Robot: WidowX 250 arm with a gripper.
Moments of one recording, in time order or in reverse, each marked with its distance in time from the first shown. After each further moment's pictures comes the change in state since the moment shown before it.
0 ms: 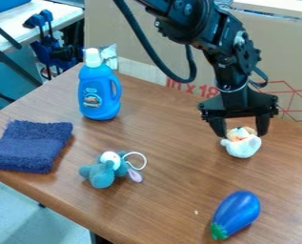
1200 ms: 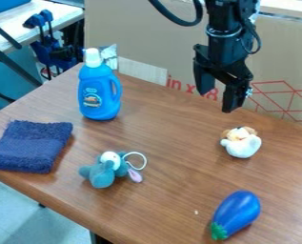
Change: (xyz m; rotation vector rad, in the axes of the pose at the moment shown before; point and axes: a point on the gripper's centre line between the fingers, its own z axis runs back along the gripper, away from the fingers) arm 0.017 0.014 0.049 0.119 0.232 -0.816
